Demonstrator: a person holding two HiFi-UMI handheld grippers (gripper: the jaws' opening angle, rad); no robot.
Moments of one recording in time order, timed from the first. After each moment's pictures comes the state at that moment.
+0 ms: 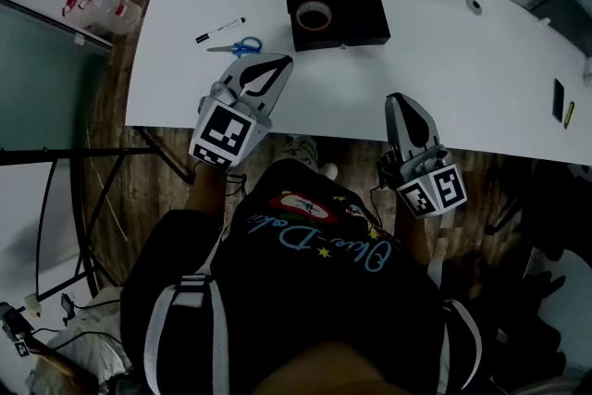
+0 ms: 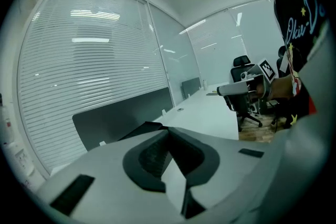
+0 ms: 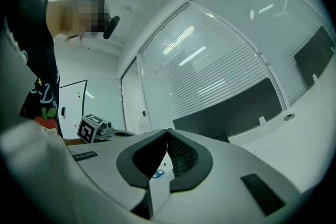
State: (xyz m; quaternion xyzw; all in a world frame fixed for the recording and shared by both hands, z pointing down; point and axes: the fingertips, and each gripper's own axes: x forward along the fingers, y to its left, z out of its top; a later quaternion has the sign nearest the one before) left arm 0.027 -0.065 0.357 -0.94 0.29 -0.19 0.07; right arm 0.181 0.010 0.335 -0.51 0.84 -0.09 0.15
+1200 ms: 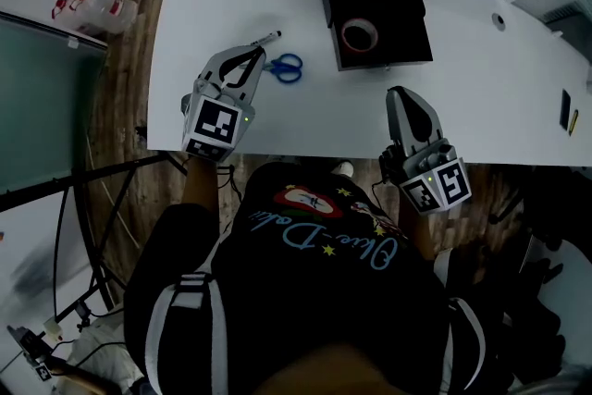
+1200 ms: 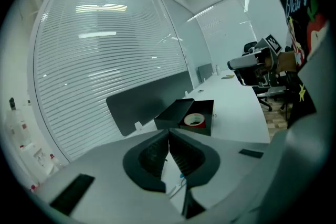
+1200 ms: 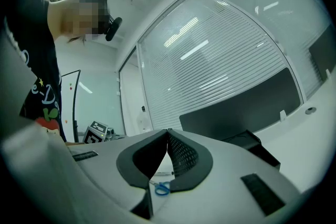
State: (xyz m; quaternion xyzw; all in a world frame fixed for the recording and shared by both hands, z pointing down) left arm -0.120 -0.175 0.388 -0.91 0.34 -0.25 0.06; right arm 0.074 -0.076 0.325 -0.51 0.85 -0.10 0.13
